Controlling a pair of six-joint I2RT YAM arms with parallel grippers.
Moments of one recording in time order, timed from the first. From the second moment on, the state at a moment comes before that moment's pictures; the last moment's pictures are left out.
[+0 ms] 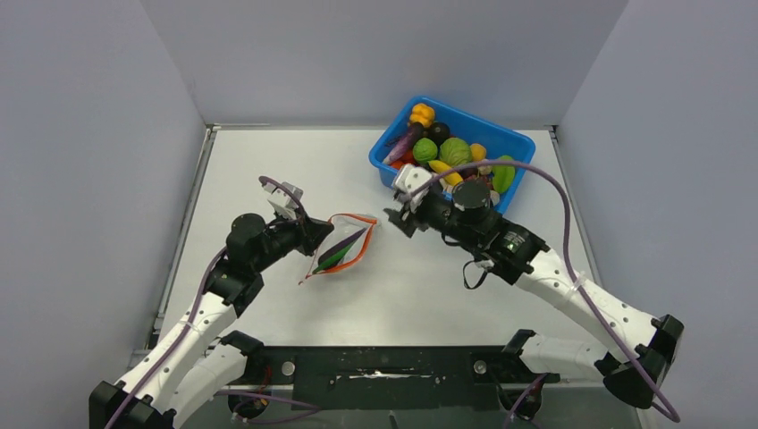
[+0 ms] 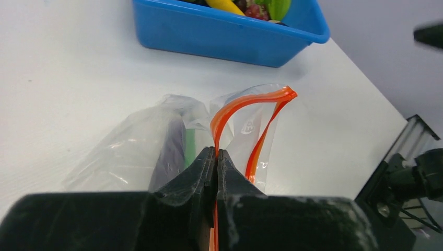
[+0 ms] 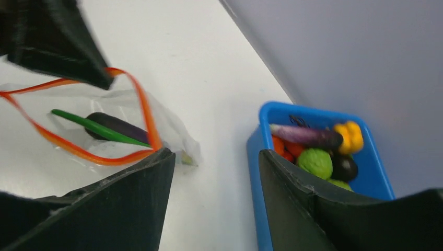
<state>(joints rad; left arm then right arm) -0.43 0.81 0.57 0.05 0.35 -0.35 0.87 1.09 1.07 -0.18 -0.10 -0.47</state>
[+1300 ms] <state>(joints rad) -0.42 0.86 0.55 0.05 0.42 -0.27 0.06 1.84 1.46 -0.22 -0.06 0.06</state>
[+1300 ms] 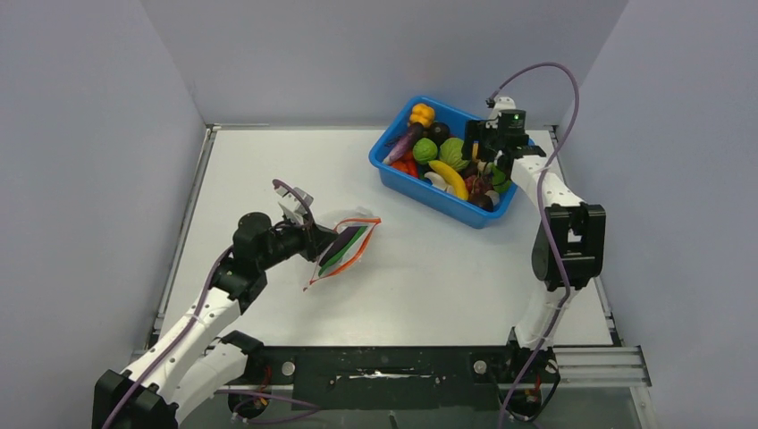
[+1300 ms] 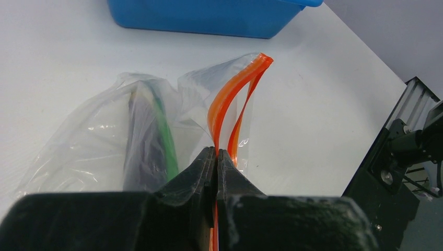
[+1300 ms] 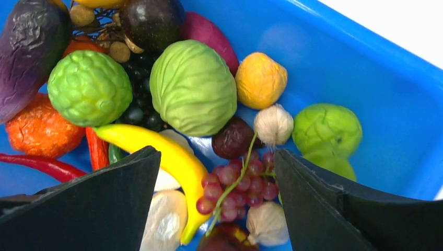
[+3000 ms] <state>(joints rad) -0.42 0.80 0.53 0.05 0.43 -0.25 0.07 2.17 1.67 -0.09 -0.26 -0.11</state>
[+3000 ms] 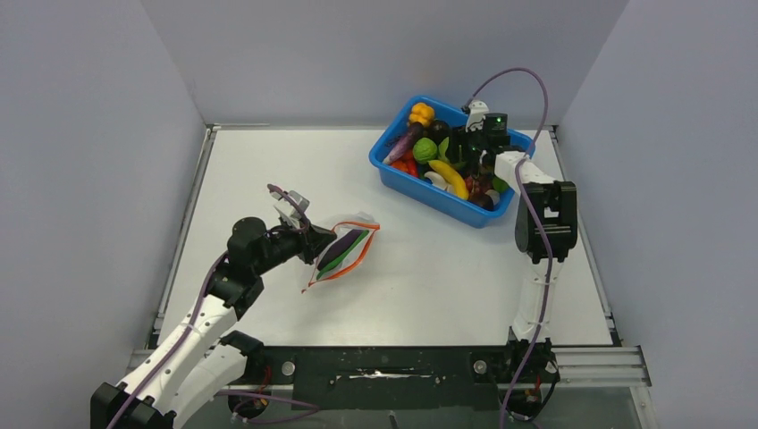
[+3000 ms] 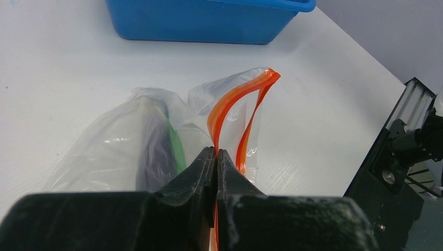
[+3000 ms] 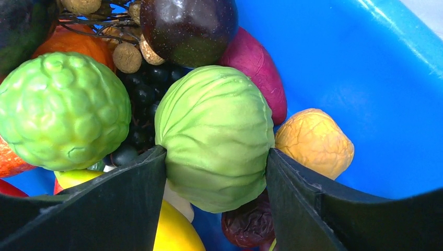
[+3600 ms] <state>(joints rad) -0.42 0.77 0.53 0.05 0.37 -0.25 0.08 2.02 1.52 -0.10 -0.20 -0.17</state>
